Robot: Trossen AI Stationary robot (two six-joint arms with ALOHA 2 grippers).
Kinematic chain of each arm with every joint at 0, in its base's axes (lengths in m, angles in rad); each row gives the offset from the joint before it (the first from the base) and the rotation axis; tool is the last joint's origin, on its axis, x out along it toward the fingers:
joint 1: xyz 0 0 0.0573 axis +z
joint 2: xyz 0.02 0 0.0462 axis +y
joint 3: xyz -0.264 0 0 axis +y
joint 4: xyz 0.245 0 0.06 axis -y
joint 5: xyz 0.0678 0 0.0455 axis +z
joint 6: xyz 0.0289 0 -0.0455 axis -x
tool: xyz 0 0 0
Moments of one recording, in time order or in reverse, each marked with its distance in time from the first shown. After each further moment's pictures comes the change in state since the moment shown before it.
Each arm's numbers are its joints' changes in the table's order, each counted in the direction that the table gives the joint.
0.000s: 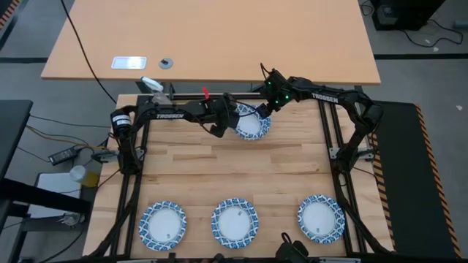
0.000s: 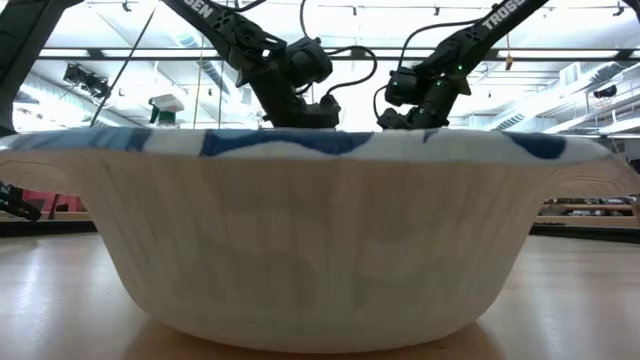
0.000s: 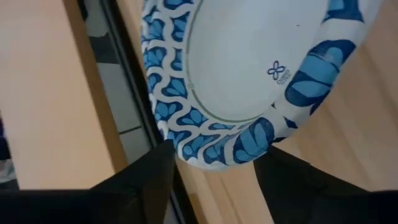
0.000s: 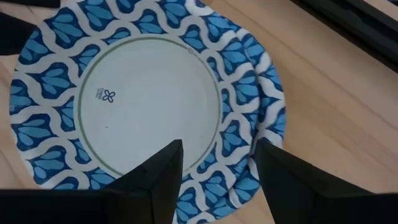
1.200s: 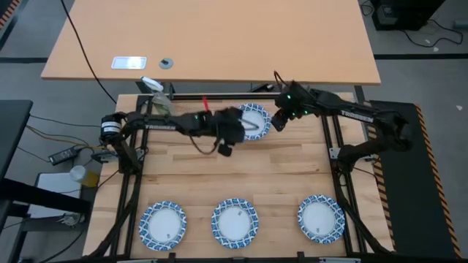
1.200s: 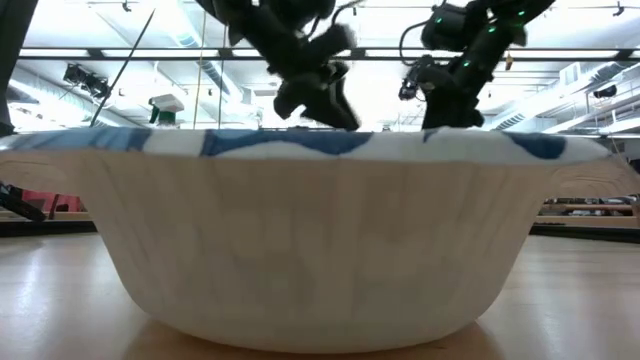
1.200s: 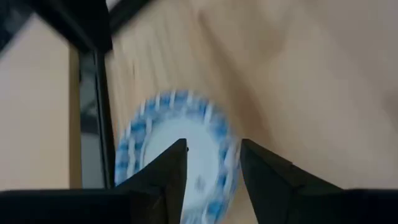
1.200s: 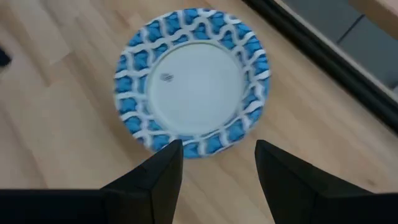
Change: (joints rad) left arm -0.217 -0.112 0.003 0.052 -0.173 0.290; right arm 0.168 -0.415 0.223 -0.027 -0.223 0.032
